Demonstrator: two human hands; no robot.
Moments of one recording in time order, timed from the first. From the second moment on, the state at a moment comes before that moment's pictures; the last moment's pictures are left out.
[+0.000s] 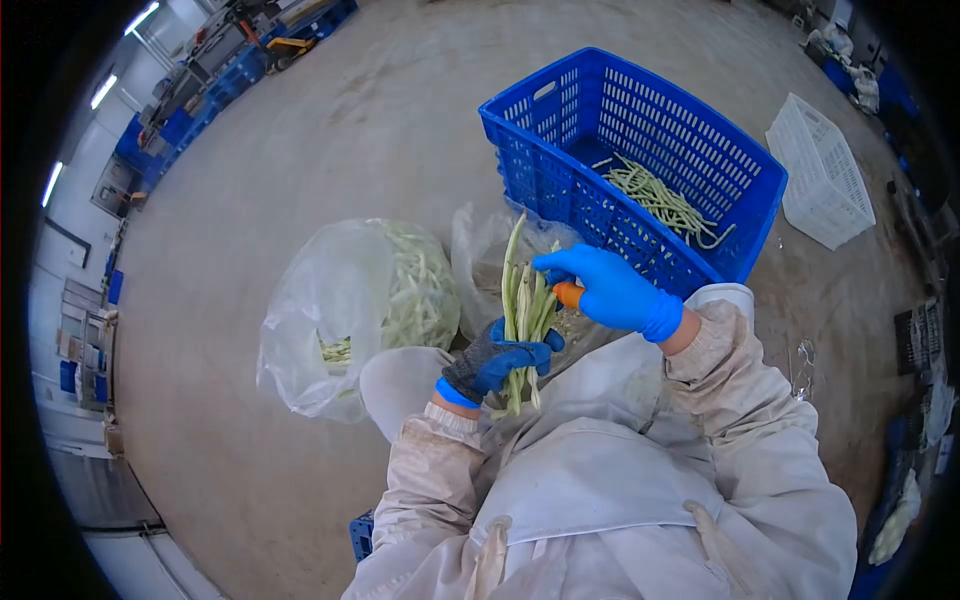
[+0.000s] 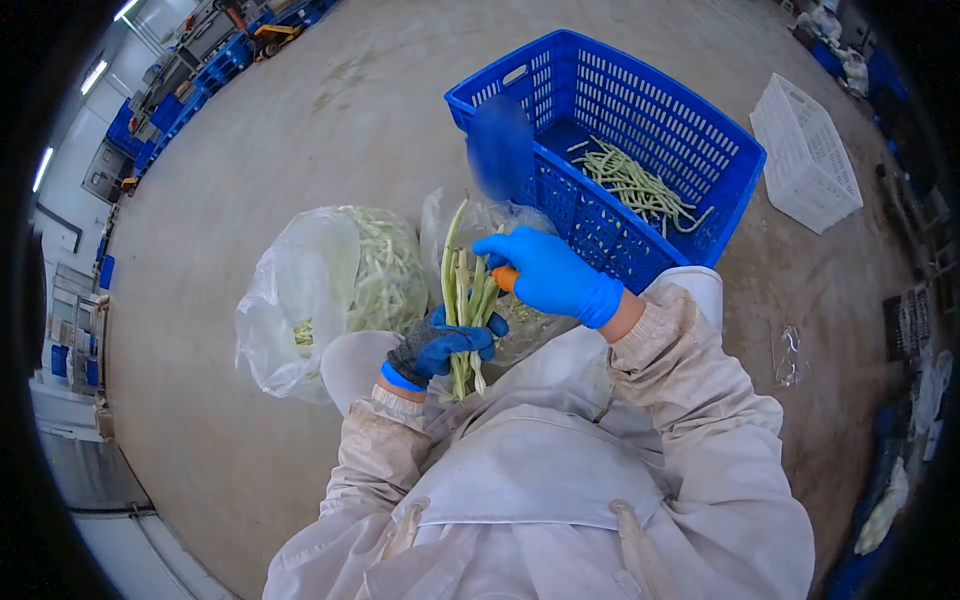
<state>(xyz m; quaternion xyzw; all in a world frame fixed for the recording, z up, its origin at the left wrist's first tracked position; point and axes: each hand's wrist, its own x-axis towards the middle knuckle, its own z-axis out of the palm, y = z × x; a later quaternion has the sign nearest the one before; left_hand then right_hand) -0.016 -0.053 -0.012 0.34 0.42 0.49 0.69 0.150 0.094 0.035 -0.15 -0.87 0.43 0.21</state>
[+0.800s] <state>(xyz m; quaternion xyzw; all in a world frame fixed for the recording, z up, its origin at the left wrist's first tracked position) -0.011 -0.052 -0.006 0.27 0.38 0.48 0.74 0.173 0.149 0.009 -0.20 -0.88 0.32 0.29</state>
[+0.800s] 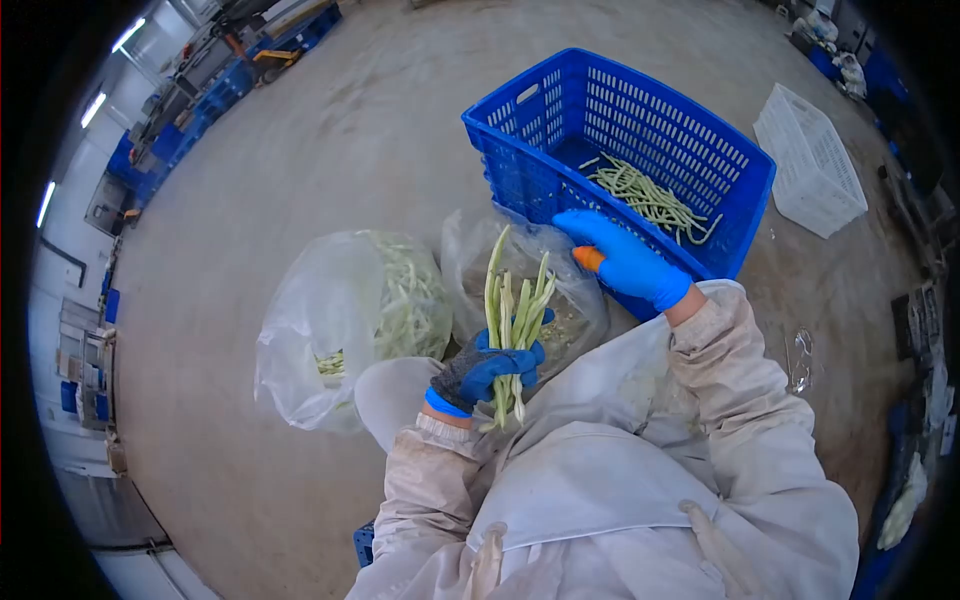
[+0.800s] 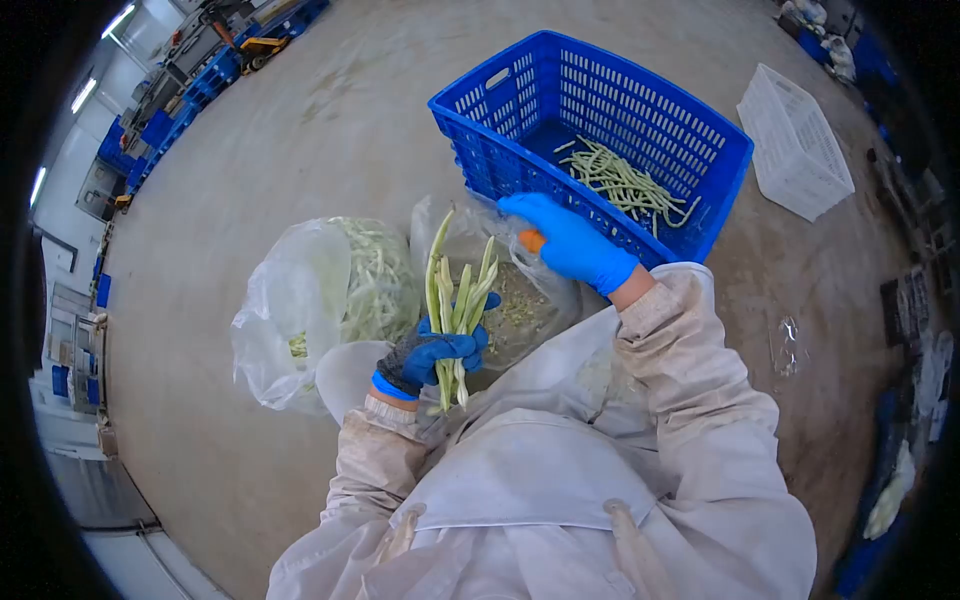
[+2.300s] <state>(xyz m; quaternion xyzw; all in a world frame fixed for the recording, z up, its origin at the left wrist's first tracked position) 0.002 -0.037 -0.024 0.33 0.50 0.42 0.68 0.144 0.111 -0.055 -0.23 -0.92 0.16 0.28</state>
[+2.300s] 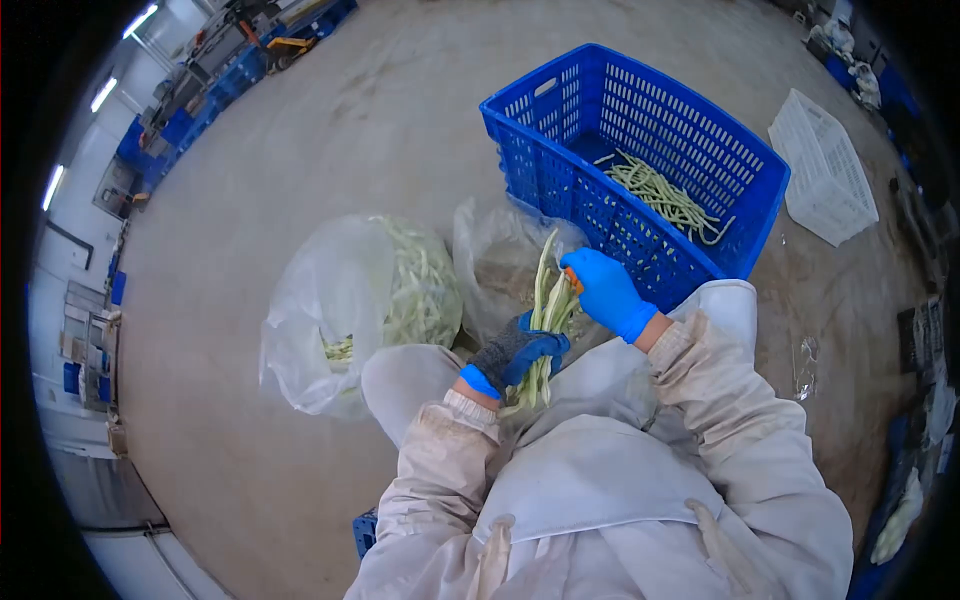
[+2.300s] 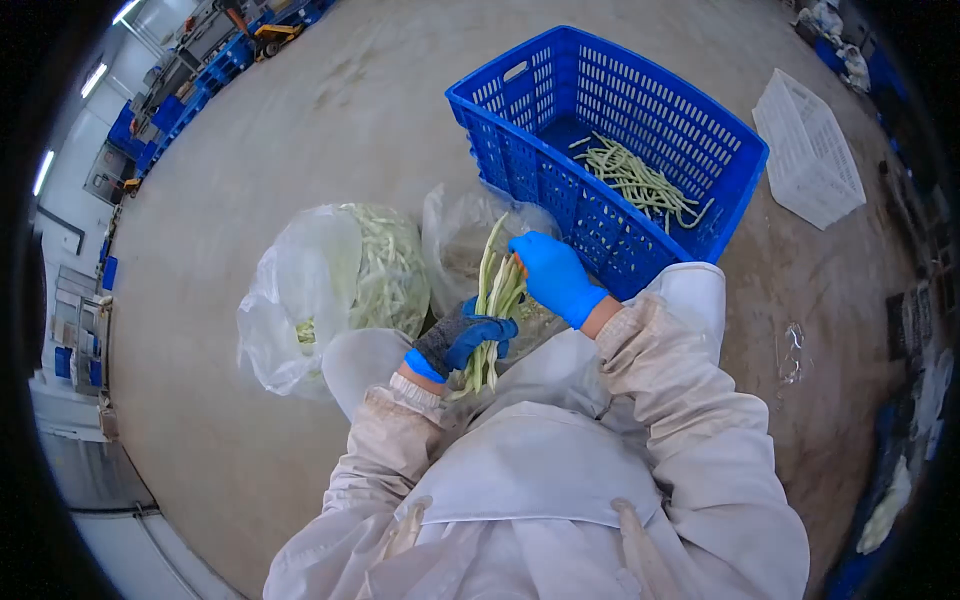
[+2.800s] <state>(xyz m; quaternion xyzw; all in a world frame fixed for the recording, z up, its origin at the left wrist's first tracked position) -0.006 -0.042 -0.030 0.37 0.55 0.38 0.65 0.172 0.098 0.027 -0.09 -0.92 0.30 0.25</state>
